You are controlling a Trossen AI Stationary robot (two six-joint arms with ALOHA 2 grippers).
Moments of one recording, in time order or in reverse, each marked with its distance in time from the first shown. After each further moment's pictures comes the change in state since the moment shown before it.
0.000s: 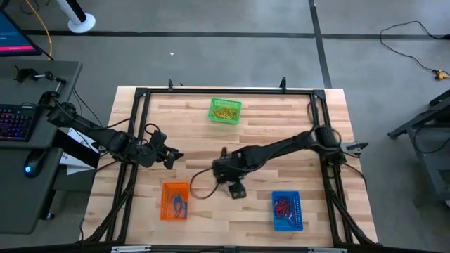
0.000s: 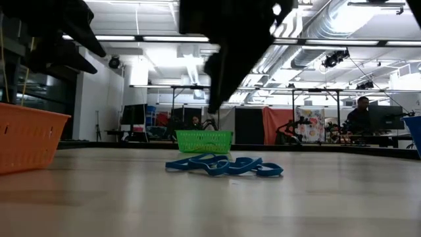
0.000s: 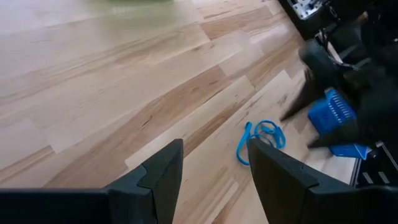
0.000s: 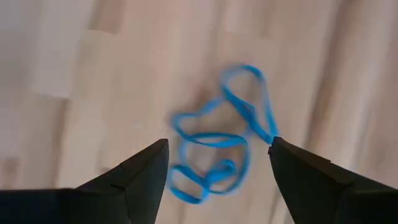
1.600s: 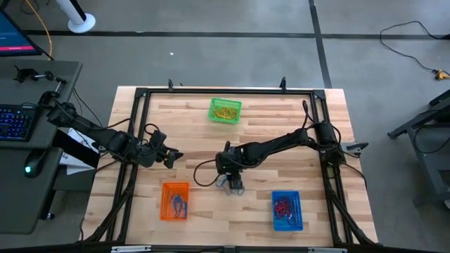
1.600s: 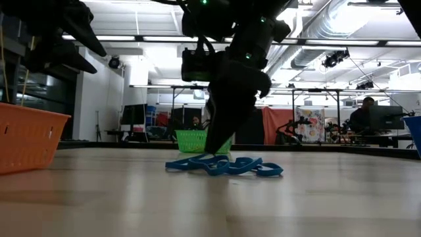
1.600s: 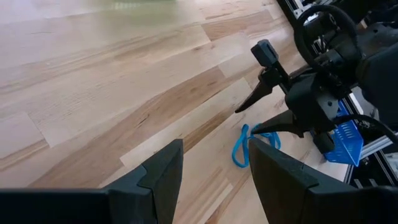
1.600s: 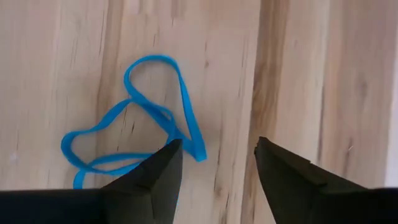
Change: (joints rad) left arm 0.000 0.000 0.000 0.002 0.000 -0.047; right arm -0.076 0.004 -0.239 0.300 0.092 -0.001
